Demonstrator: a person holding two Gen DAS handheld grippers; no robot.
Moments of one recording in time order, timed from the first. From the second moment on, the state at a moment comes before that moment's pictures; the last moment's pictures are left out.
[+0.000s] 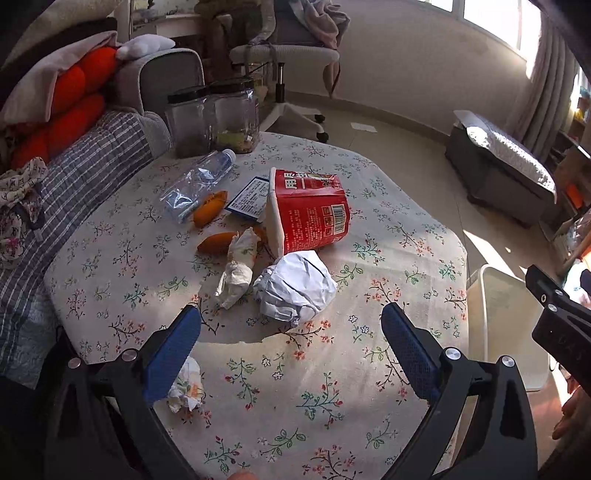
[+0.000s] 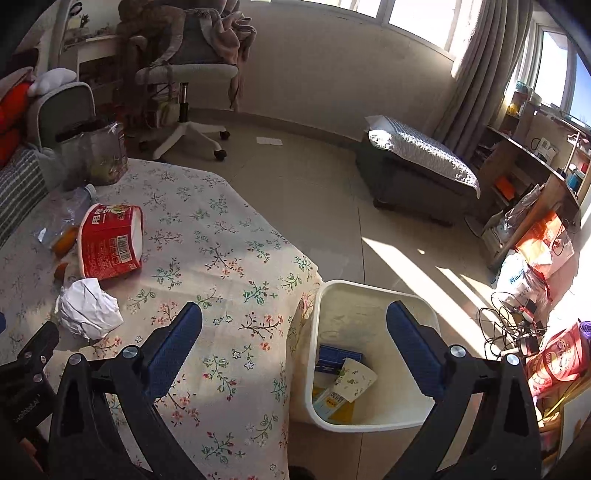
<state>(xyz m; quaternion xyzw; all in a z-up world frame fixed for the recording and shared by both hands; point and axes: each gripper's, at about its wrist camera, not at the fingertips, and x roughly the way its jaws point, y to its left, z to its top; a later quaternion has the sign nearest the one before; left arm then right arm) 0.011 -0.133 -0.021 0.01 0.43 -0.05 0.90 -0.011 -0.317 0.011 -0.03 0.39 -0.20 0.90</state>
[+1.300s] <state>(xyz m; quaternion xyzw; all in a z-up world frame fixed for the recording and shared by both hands) 0.021 -0.031 -0.104 -0.01 0.55 -0.07 0.83 0.083 -0.186 -0.066 0.01 0.54 0.01 0.84</state>
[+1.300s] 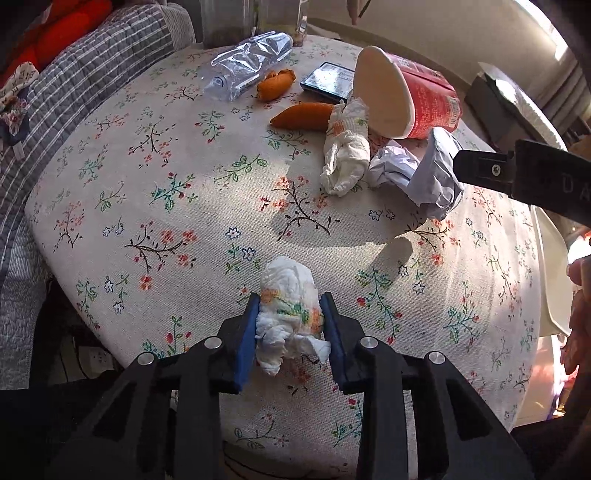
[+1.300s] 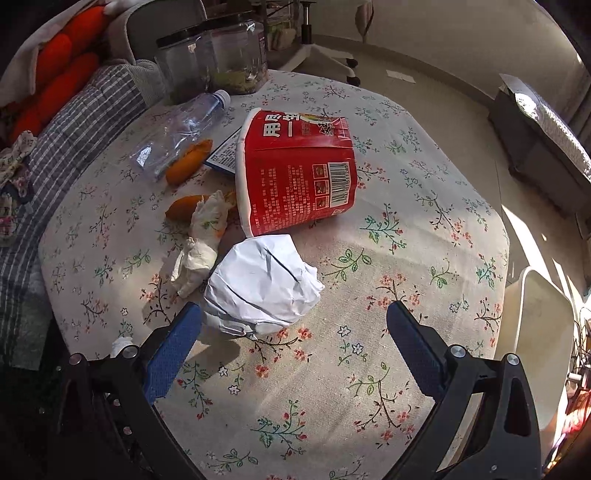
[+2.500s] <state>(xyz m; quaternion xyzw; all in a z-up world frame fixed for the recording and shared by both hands) 0.133 0.030 -0.018 -0.13 0.52 -0.07 0.84 0.101 -0.164 -0.082 0.01 0.56 0.06 0.82</state>
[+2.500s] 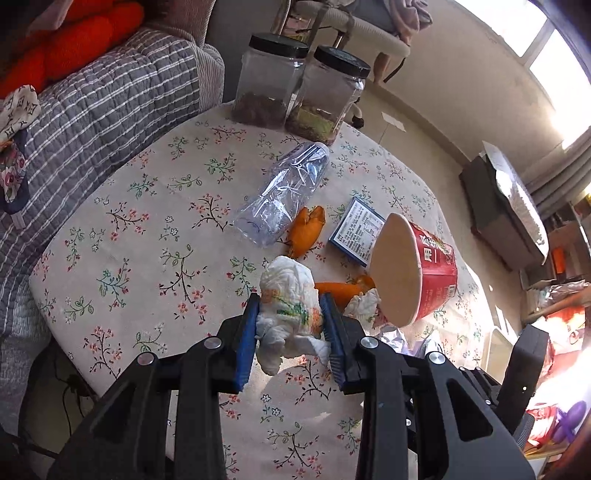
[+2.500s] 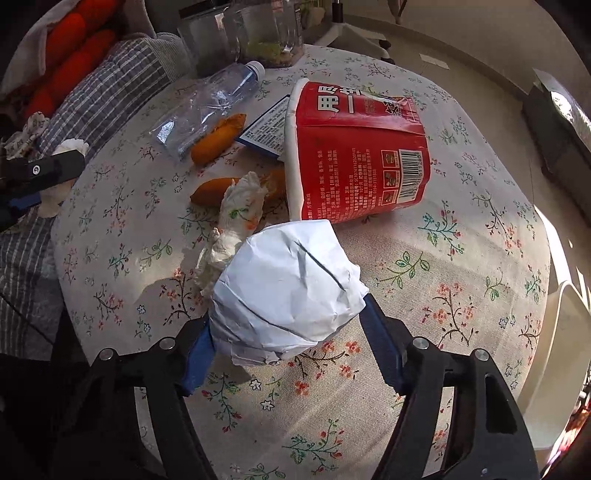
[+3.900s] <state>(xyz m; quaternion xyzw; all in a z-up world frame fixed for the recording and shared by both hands) 0.087 -0.066 0.050 -0.03 0.31 -0.10 0.95 0.043 -0.227 0.045 0.01 0.24 -0.13 0.96</state>
